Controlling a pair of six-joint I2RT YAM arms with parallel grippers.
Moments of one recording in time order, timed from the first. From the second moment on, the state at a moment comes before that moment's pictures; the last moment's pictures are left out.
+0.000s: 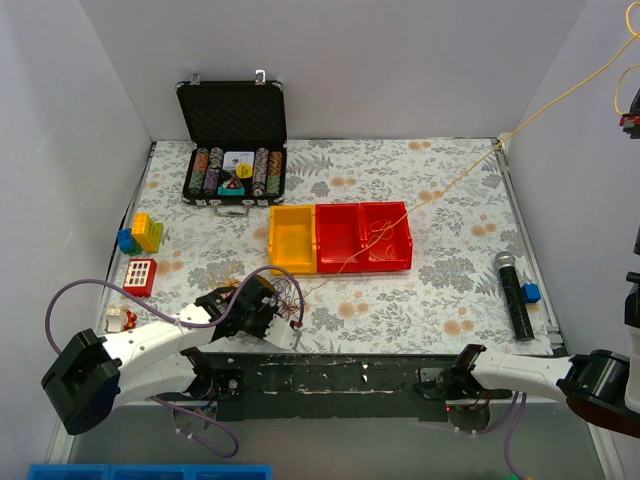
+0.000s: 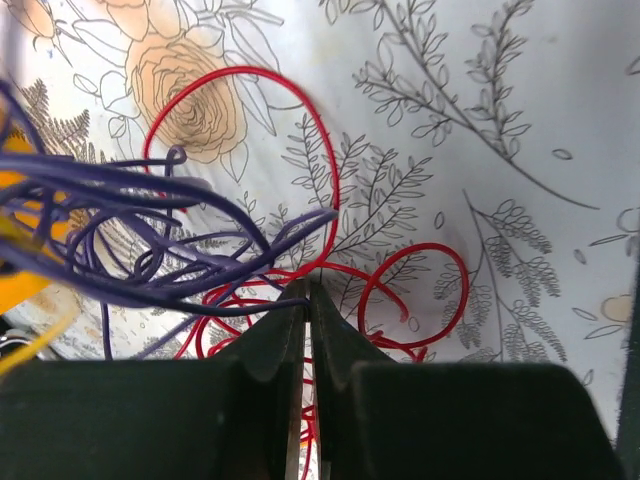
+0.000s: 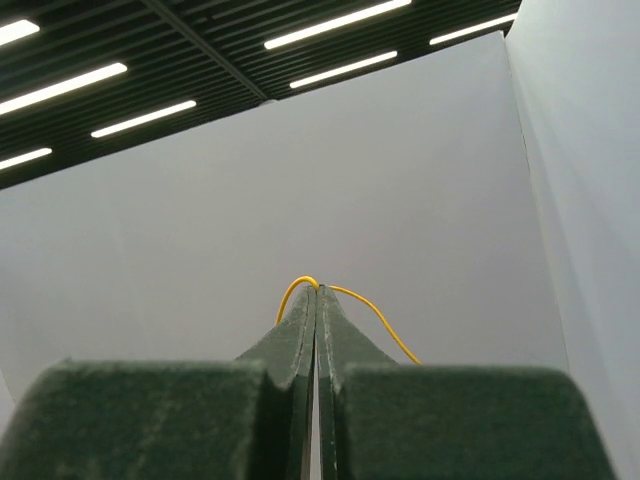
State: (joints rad) left arm -0.83 1.02 0.42 -0.53 -0.02 1.16; right arm 0.90 1.04 2.06 -0.01 0.67 -0.41
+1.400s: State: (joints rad) left arm -0.83 1.07 0.94 -0.53 0.09 0.86; right arm 1.13 1.05 2.05 0.22 0.70 -0.51
